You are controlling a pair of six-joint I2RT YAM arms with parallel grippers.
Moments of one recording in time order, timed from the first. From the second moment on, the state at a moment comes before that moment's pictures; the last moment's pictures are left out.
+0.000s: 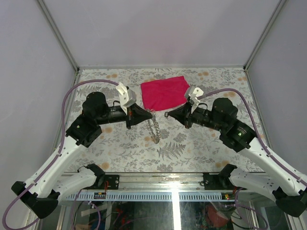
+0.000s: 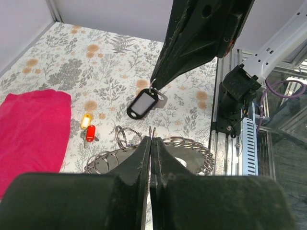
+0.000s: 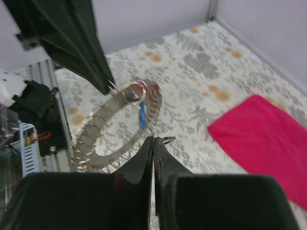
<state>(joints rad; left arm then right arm) -0.58 0.93 1.05 -0.25 0.74 0.02 0.77 0.91 1.02 -0.25 -0.32 -0.02</state>
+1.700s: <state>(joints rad) -0.58 1.01 1.15 -0.22 0.62 -0.10 0.77 1.07 1.10 -0.02 -0.46 0.14</state>
